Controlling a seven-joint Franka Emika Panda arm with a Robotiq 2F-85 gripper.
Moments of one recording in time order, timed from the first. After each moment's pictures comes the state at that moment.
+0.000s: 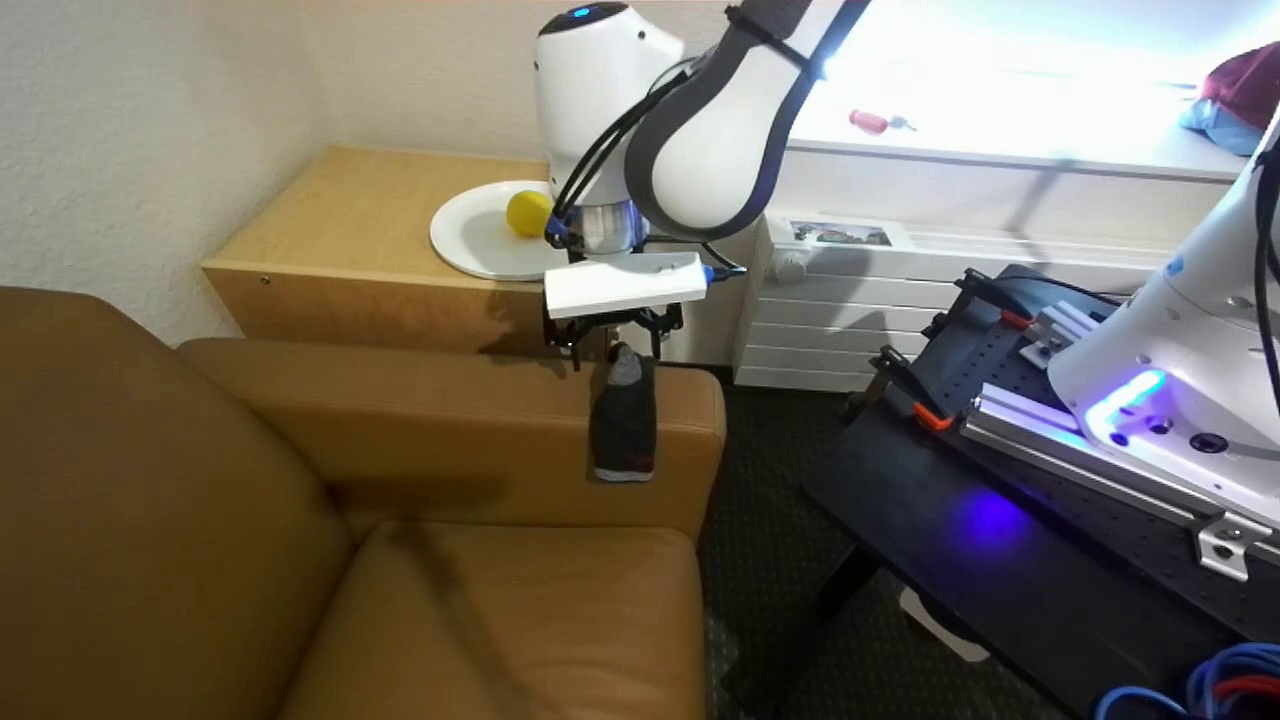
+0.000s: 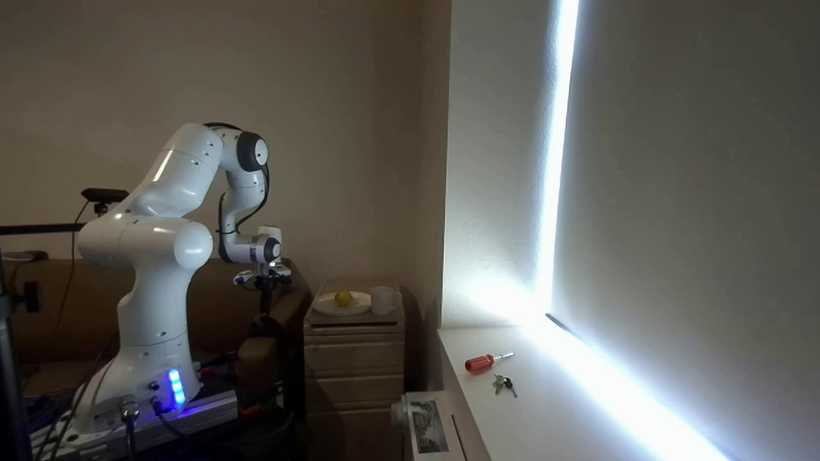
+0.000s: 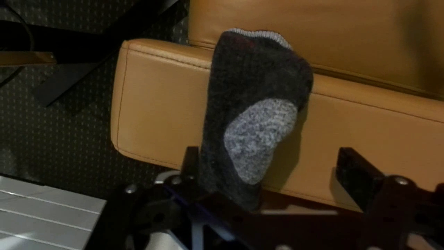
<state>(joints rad) 0.49 0.61 0.17 -2.11 -0.13 2.63 1.31</state>
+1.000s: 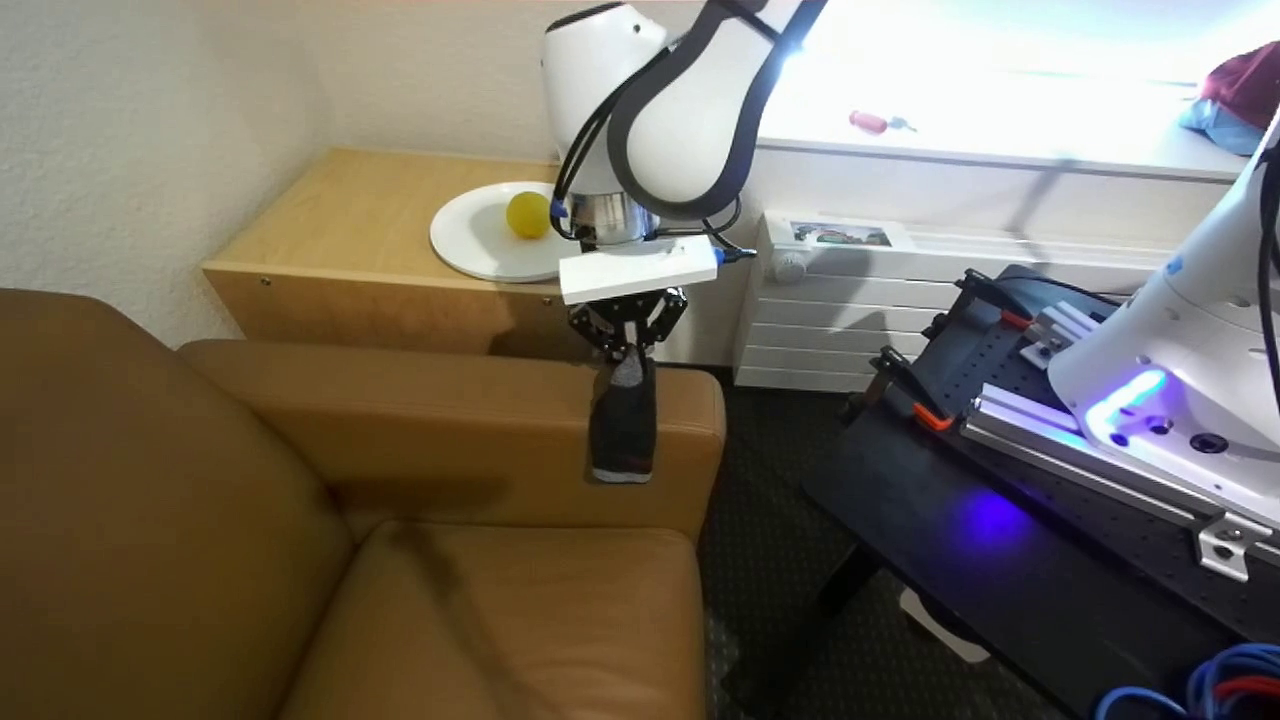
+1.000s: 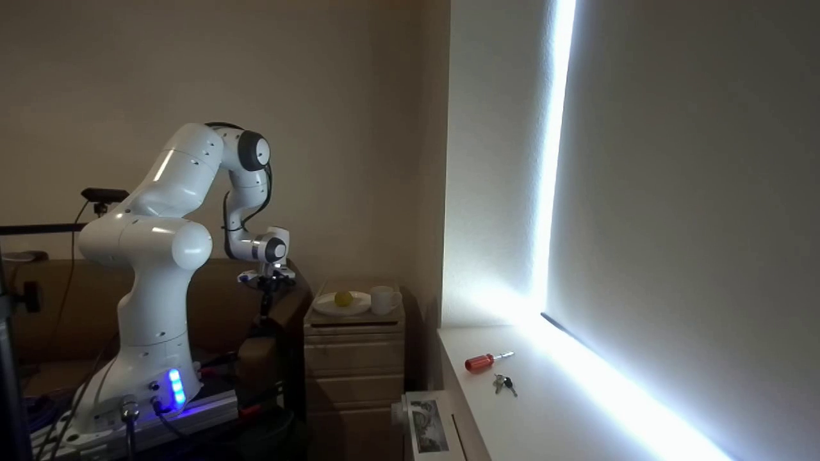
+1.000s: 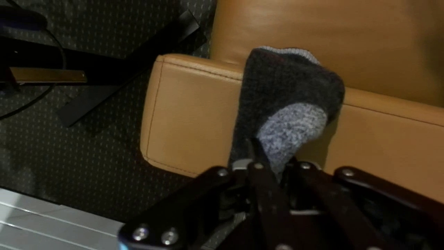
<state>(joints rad) 0.46 0.61 0.17 -2.11 0.02 2.53 1.16</state>
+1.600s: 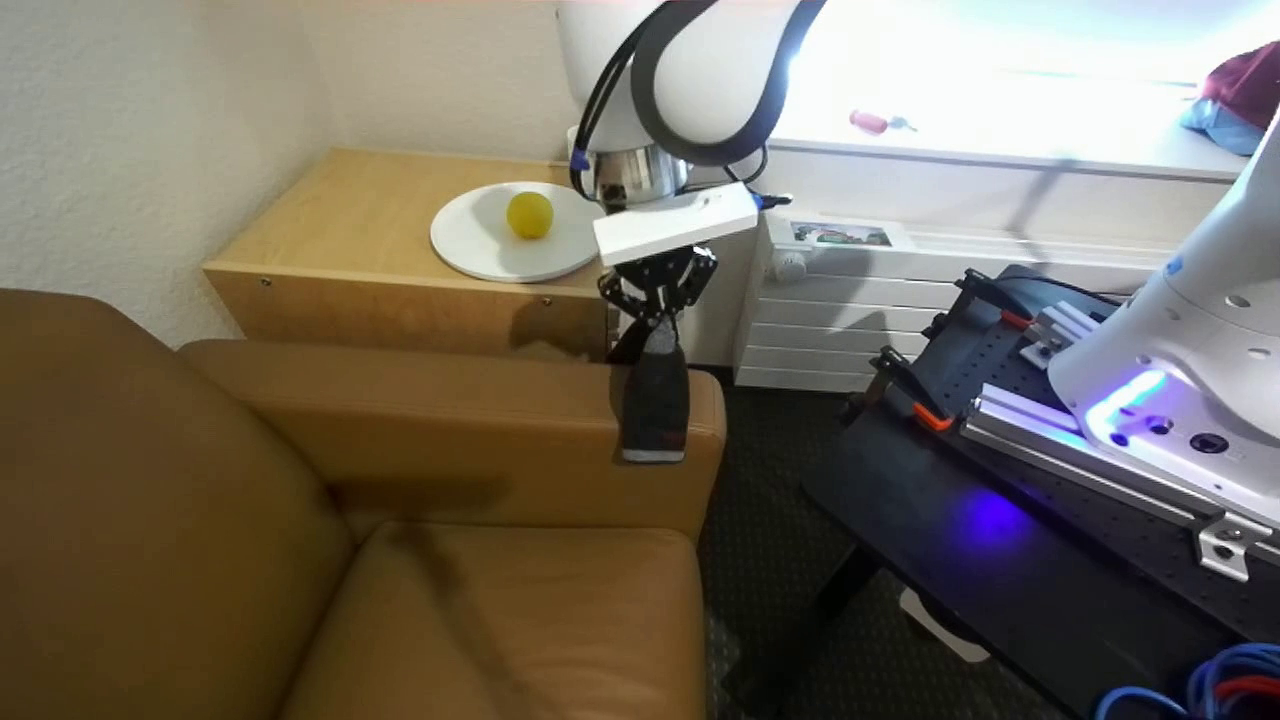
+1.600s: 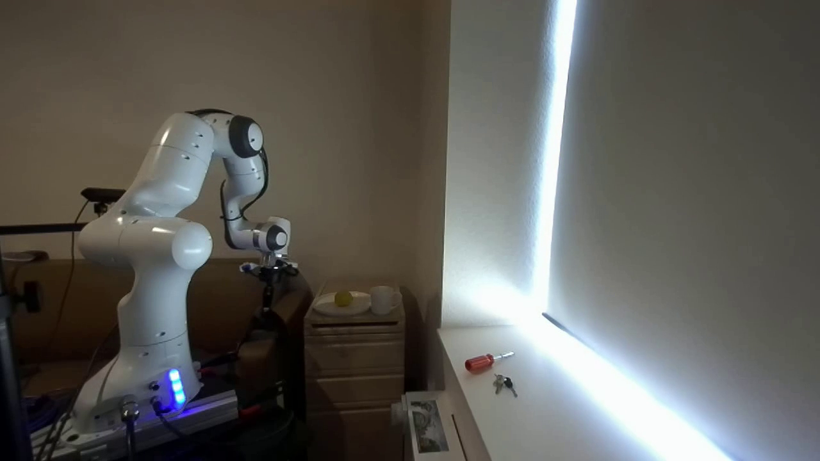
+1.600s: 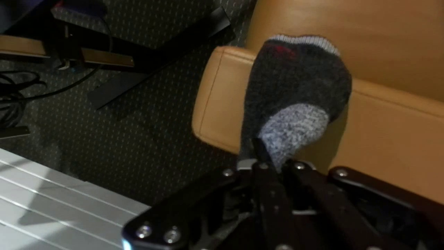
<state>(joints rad) 0.46 0.47 0.14 -2.19 0.00 2.42 1.09</state>
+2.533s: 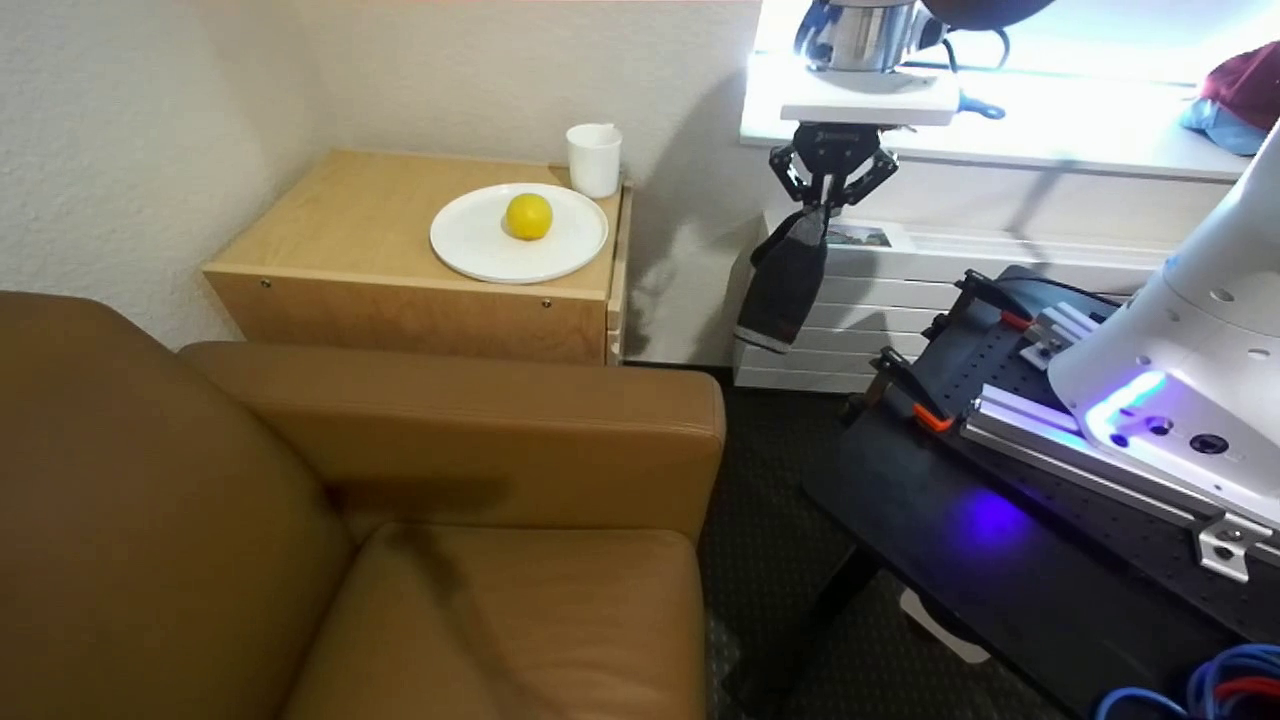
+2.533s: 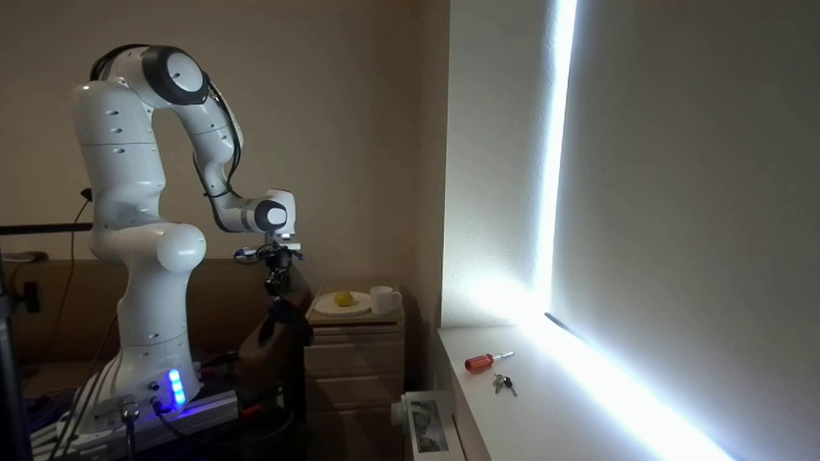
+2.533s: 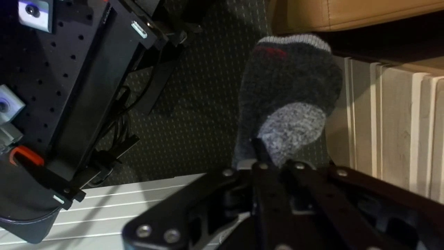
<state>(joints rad) 0.27 -0.15 0.06 -2.77 -0.04 2.52 1.32</state>
